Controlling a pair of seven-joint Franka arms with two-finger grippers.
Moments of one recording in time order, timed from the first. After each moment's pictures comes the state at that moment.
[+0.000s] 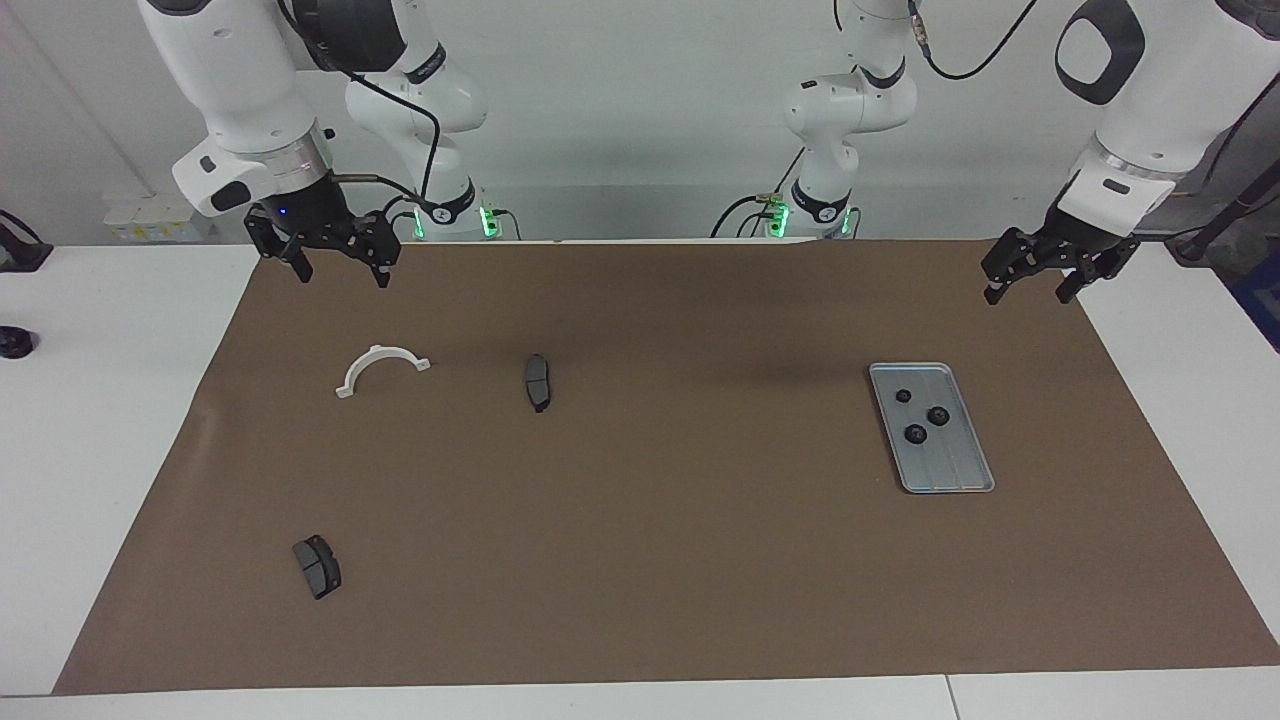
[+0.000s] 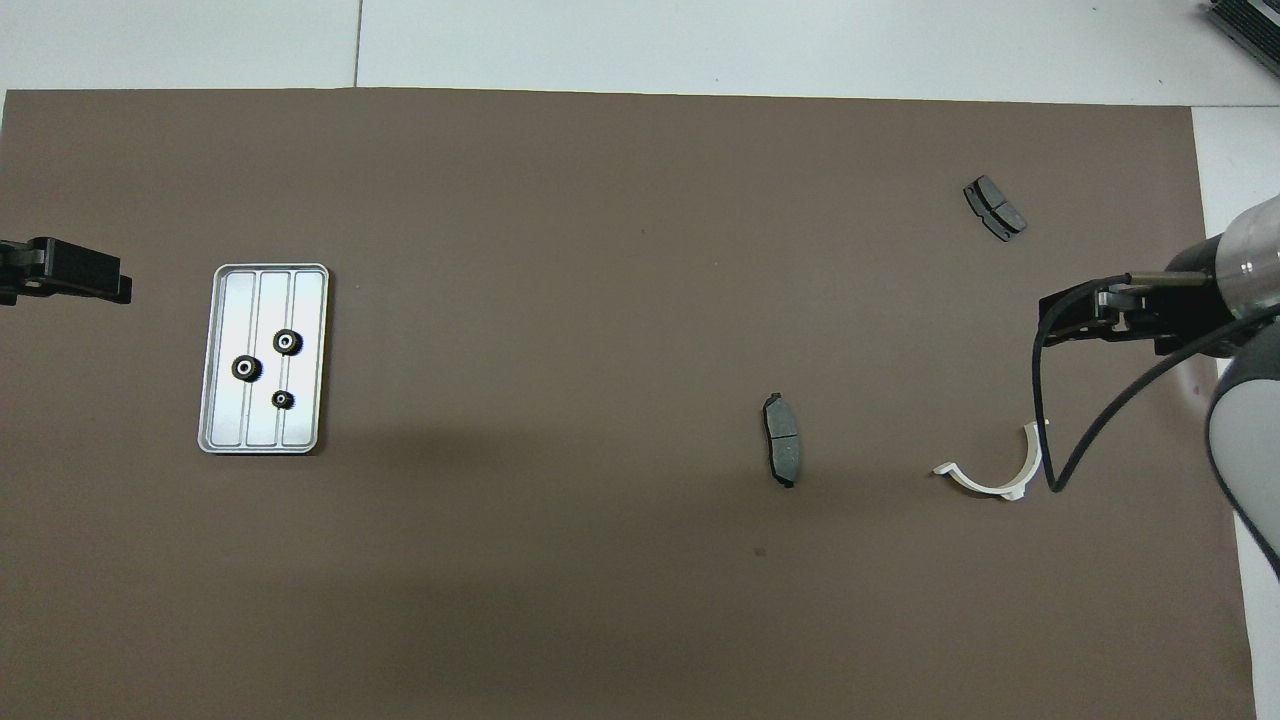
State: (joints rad) left arm 0.08 0.04 -0.06 -1.57 -0.02 1.65 0.07; right arm -0.01 -0.02 0.08 -1.62 -0.02 1.58 0.17
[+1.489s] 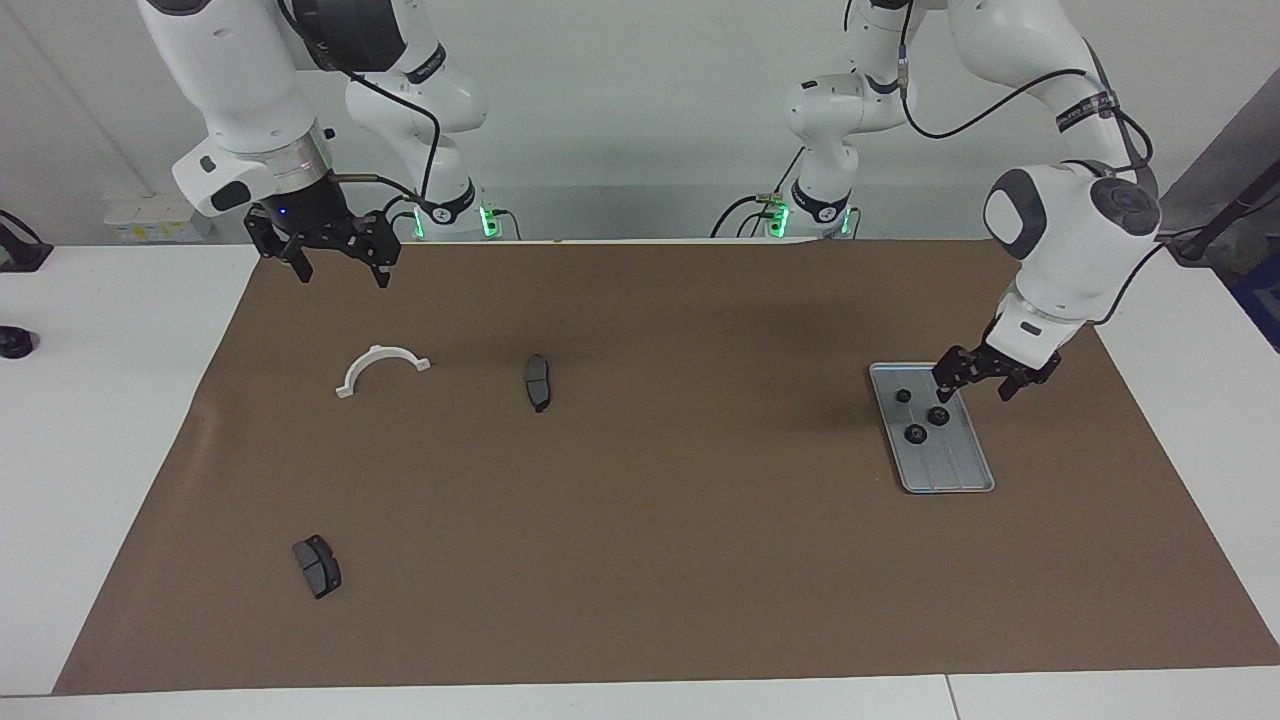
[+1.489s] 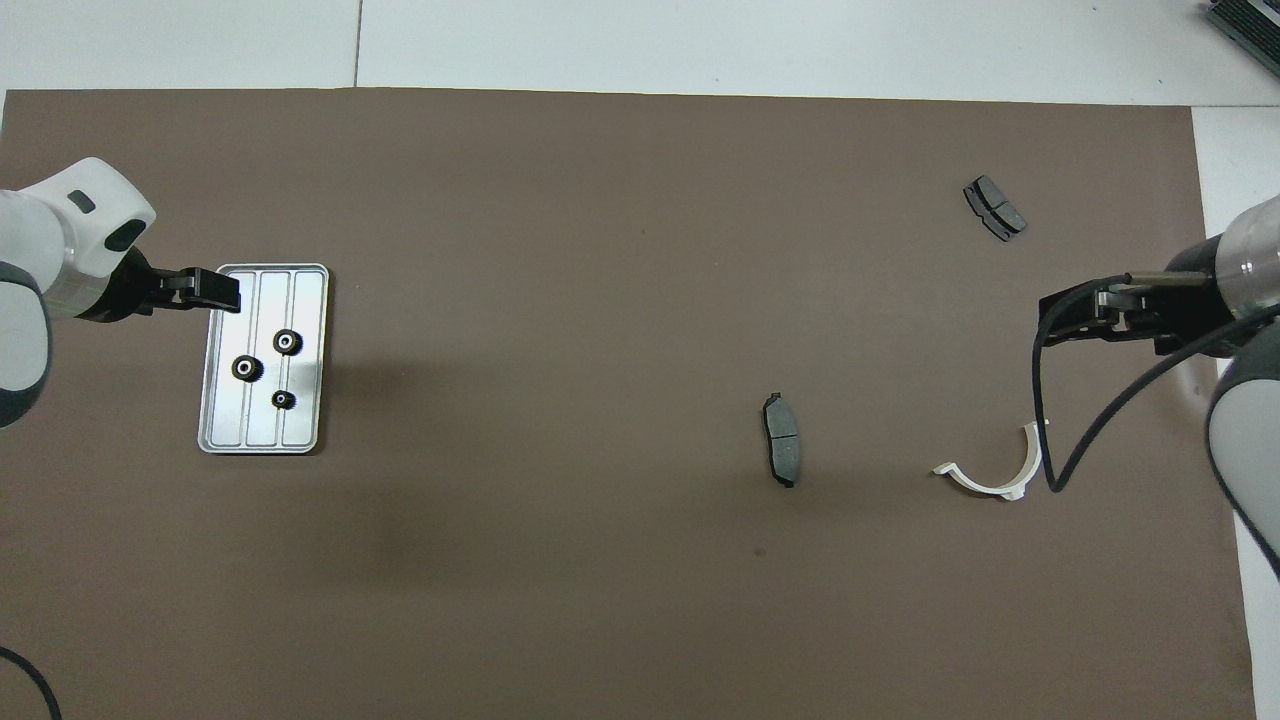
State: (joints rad) left arm 0.08 0.18 -0.07 -1.91 -0.02 2.16 0.06; right arm -0.01 -0.02 0.08 -1.62 -0.02 1.58 0.17
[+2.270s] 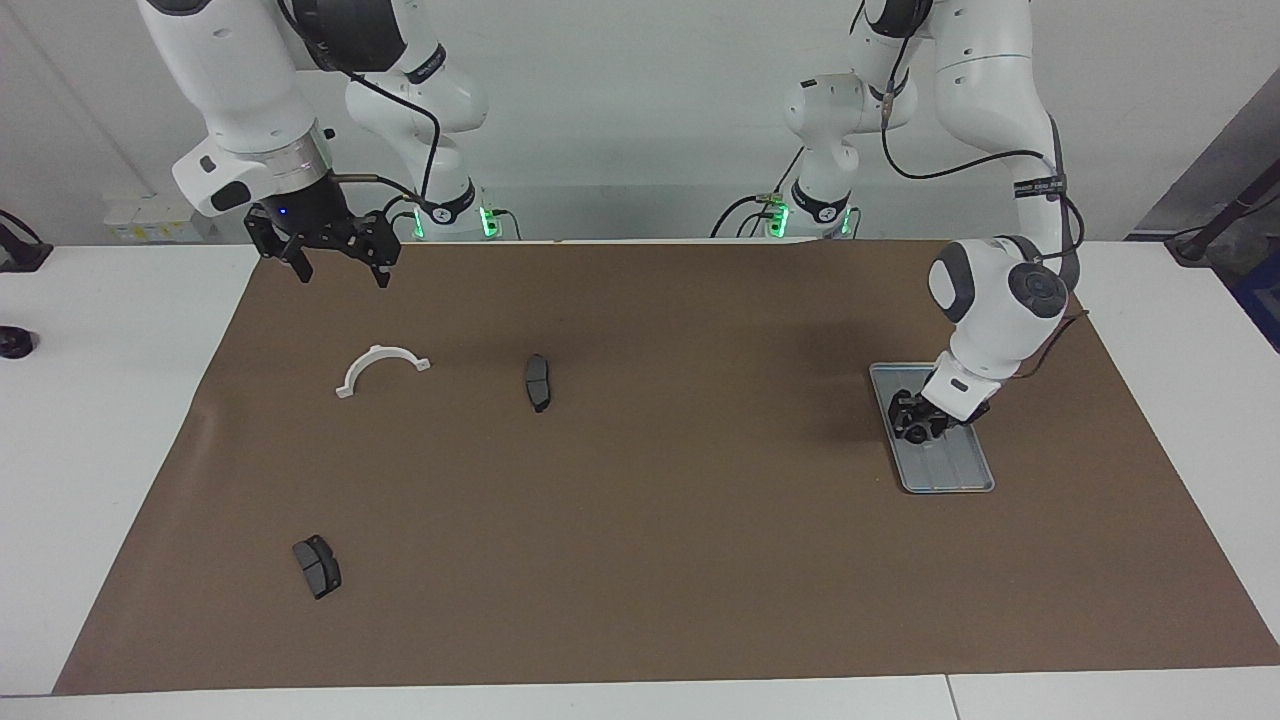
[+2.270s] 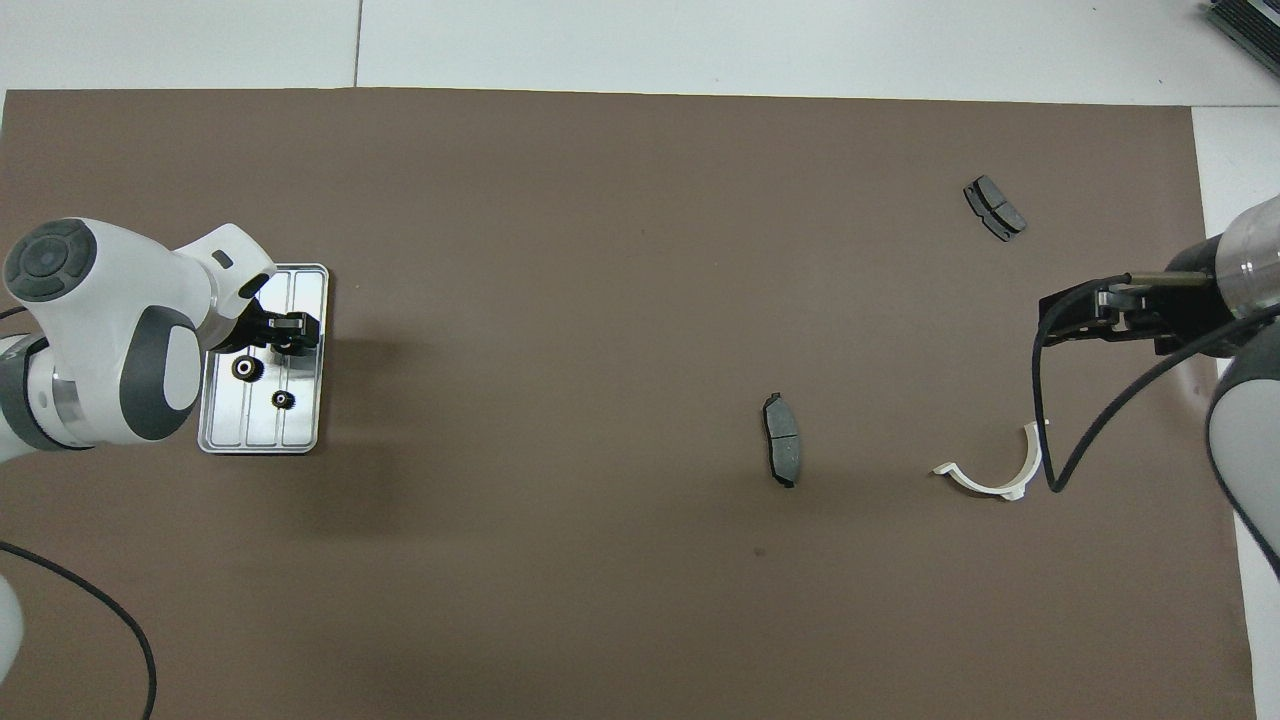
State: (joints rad) left arm 0.05 0.29 -0.07 -2.02 -0.02 2.33 0.05; right arm -0.01 -0.02 0.08 -1.62 -0.02 1.58 0.17
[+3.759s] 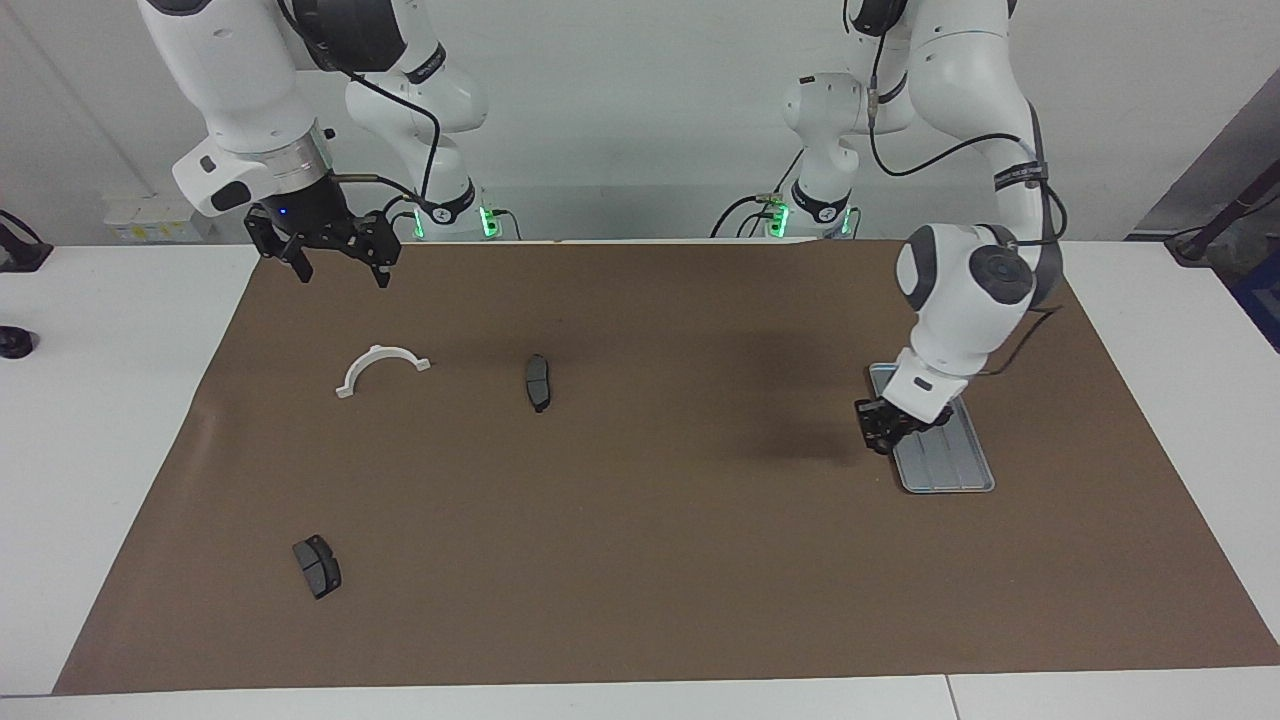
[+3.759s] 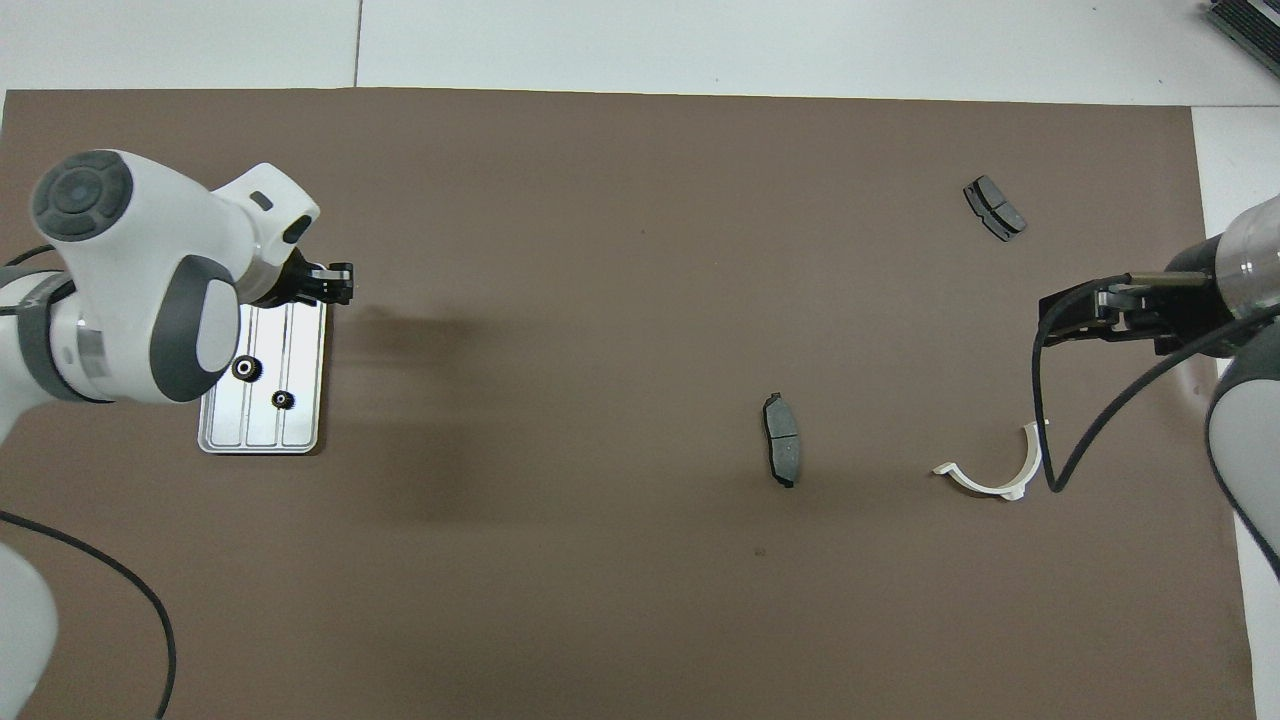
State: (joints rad) left arm -0.17 0.31 -0.09 -1.85 -0.02 2.21 -0.26; right arm -0.01 -0.02 0.08 -1.62 -0.02 1.58 0.17
